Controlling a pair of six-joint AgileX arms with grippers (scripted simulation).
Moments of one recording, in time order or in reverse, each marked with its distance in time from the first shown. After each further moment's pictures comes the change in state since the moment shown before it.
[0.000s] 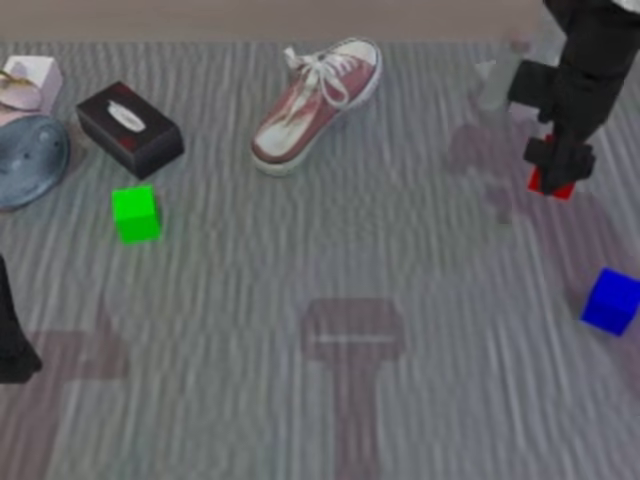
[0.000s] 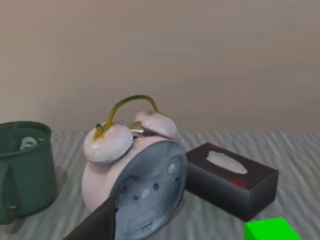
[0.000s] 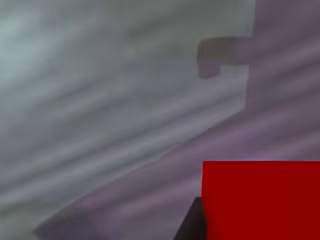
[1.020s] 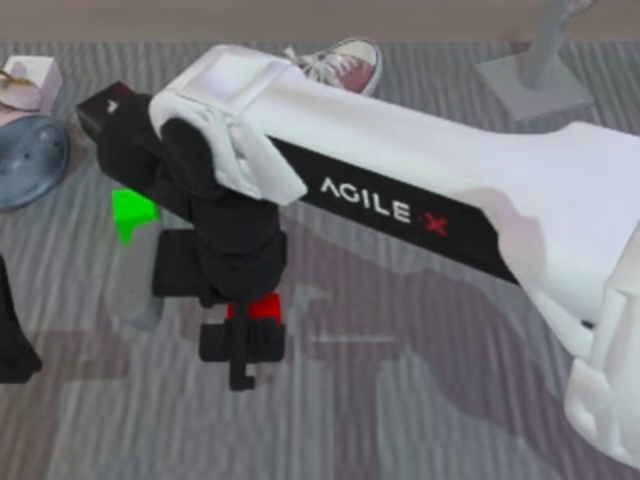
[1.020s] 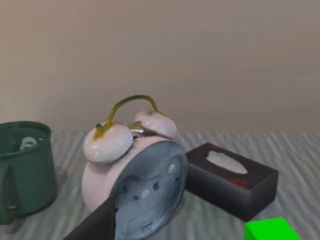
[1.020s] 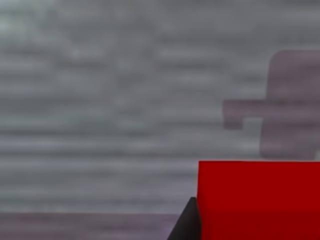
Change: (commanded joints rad) left arm 0.000 0.000 0.000 0.000 0.000 0.000; right arm 0.746 0.039 0.139 -0.098 -0.003 0.331
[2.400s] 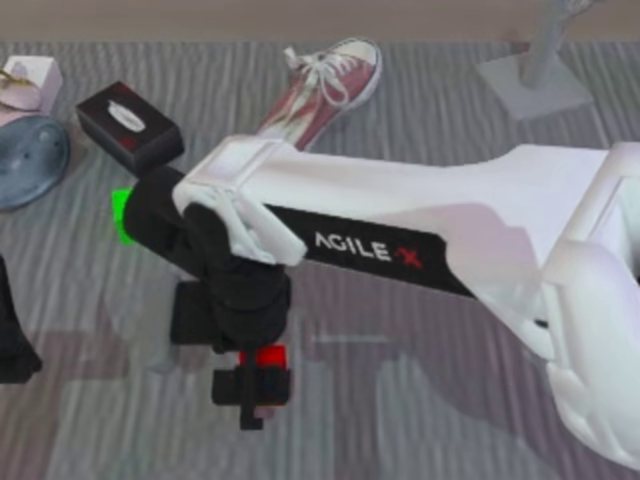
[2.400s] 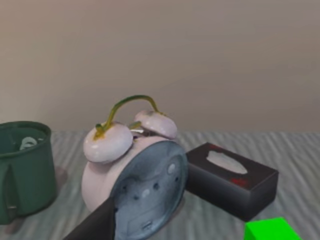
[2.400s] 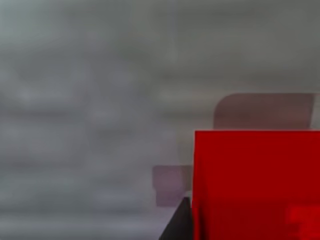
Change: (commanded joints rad) left arm 0.000 0.000 0.000 0.000 0.000 0.000; right arm 0.004 0.015 -0.247 0.265 0.002 0.001
